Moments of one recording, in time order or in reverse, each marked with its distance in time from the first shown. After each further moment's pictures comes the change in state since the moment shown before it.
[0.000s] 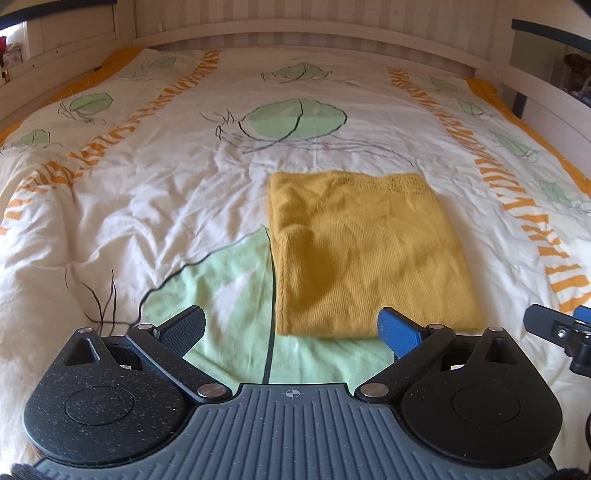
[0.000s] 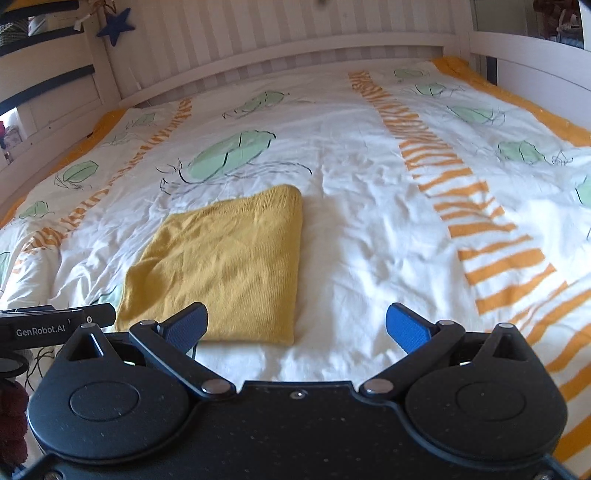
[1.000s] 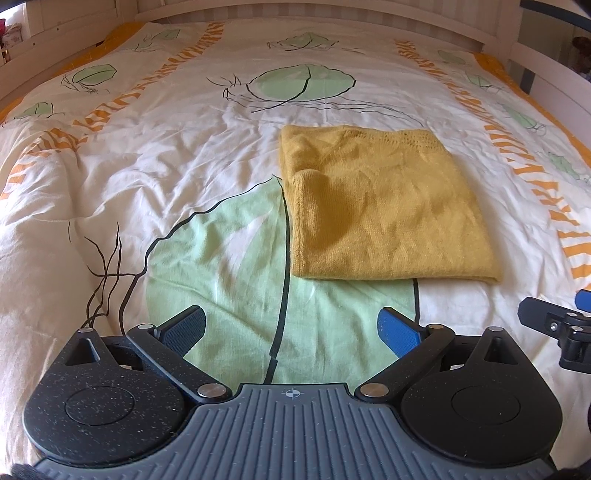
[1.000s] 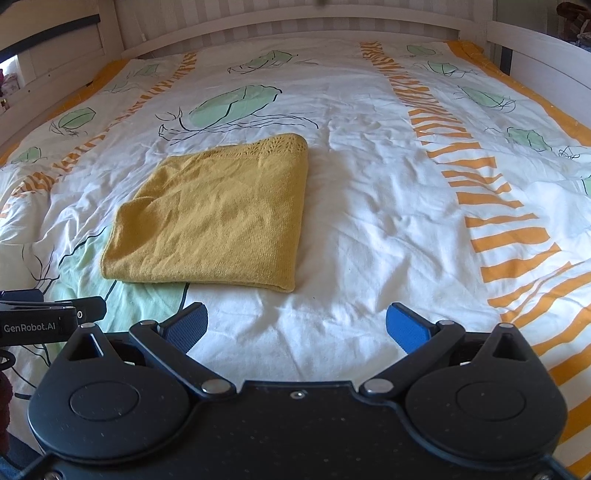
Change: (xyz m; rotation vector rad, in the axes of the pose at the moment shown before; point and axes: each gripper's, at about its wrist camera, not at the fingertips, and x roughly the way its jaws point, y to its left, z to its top) left arm 0.005 0.006 -0.025 -0.004 0.083 0.023; right arm 0.011 0.017 -0.017 -0.088 0.106 -0.032
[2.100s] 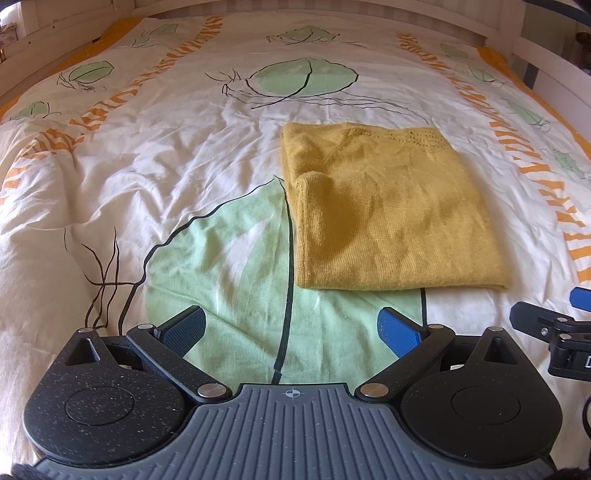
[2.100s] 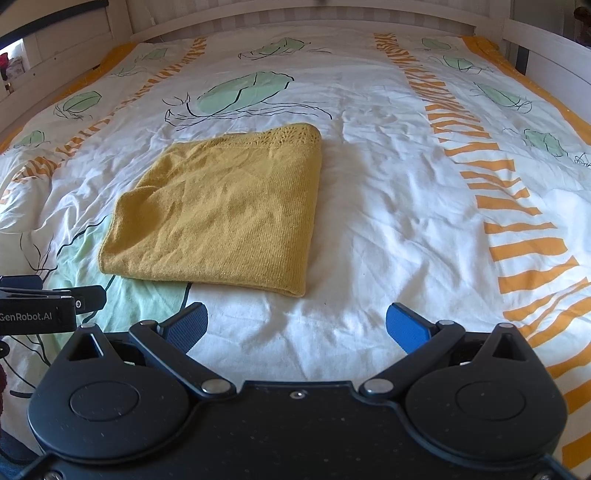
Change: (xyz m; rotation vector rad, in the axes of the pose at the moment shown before) left arm 0.010 0.003 0.012 0.008 0.027 0.003; right arm 0.016 0.008 0.010 -0.035 0.040 0.007
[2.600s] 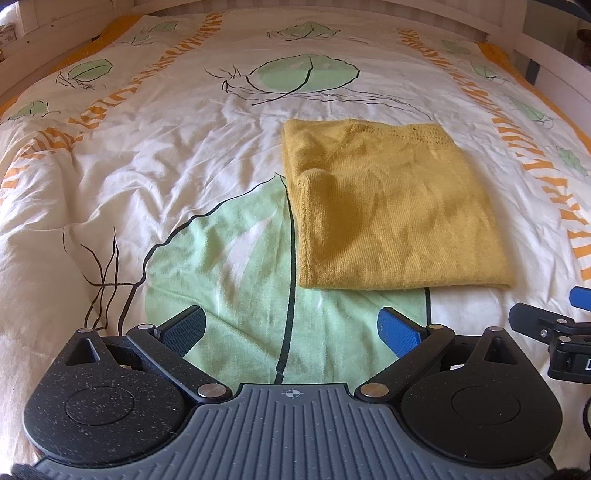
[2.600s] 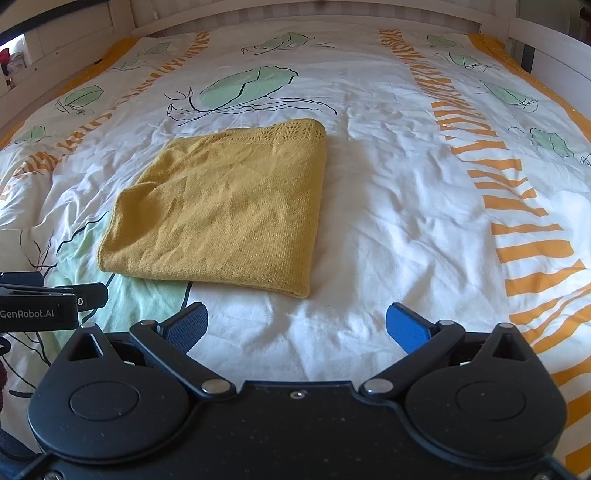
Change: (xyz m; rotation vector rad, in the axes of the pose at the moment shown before) left arm 0.004 0.000 0.001 0.006 0.011 0.004; right arm 0.004 0.002 0.001 -0.006 0.016 0.009
